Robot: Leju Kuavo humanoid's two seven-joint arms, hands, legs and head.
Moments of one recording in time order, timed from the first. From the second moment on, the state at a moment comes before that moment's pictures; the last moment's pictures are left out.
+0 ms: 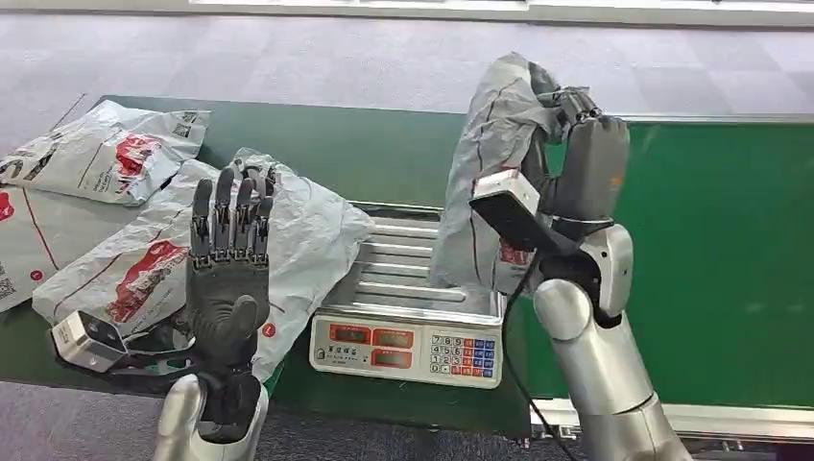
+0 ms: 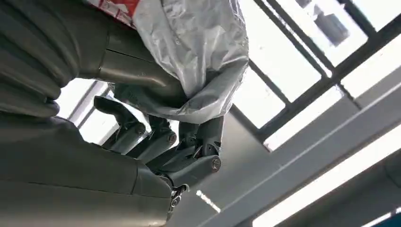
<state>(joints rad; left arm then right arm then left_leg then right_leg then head) -0.10 -0.24 -0.20 -1.61 0.42 -0.44 -0.59 -0.48 0.02 0.28 -1.54 1.04 -0.38 -0.20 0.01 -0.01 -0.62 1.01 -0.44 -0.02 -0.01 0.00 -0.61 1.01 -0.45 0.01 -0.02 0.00</state>
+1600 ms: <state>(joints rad) -0.09 -0.24 -0.20 -1.65 0.38 -0.42 -0.58 -0.51 0.01 0.35 -1.54 0.96 -0.37 -0.23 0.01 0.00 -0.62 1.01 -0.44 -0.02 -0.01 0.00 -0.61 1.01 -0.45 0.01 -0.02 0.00</state>
